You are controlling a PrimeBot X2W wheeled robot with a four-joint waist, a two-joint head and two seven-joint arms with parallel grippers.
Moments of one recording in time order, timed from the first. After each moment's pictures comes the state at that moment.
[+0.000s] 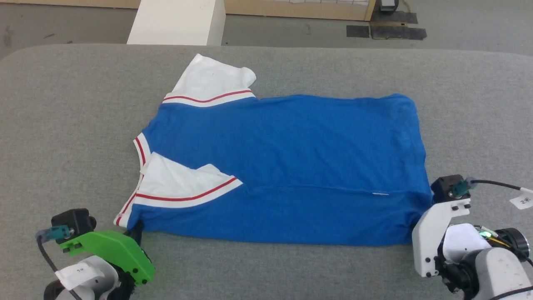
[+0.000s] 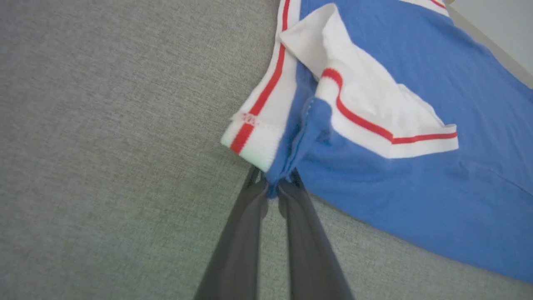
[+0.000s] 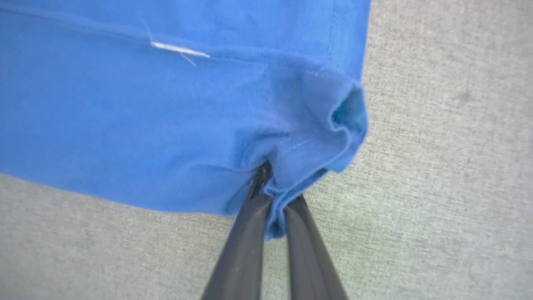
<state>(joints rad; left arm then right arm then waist) -0.01 0.40 -0.22 -0.04 -0.83 0.31 0.29 -0.14 -0.09 -0.04 0.11 0.09 0.13 0.82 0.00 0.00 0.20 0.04</state>
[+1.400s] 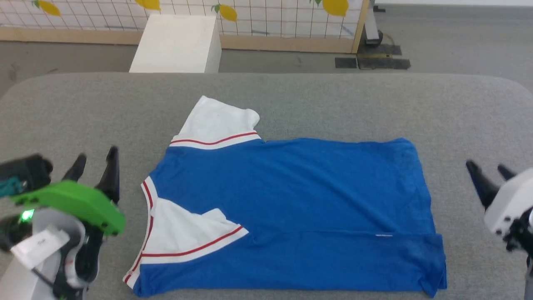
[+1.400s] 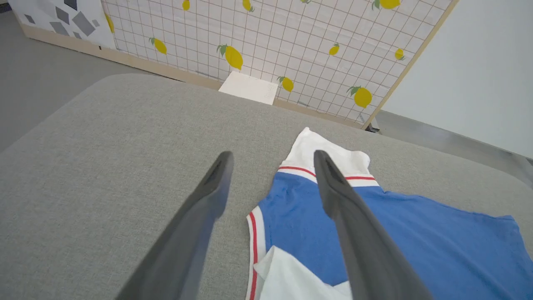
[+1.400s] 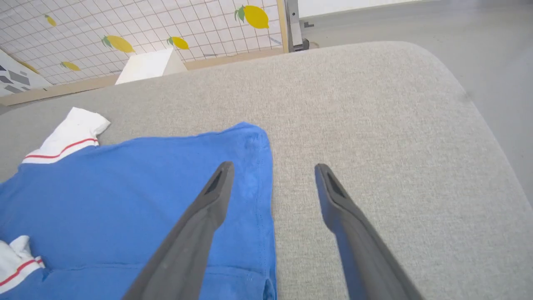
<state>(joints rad) -0.12 0.52 -0.17 -0.19 -0.76 0.30 0.23 -0.16 -0.11 -0.31 -0.14 0.30 0.13 0.75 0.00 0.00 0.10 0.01</state>
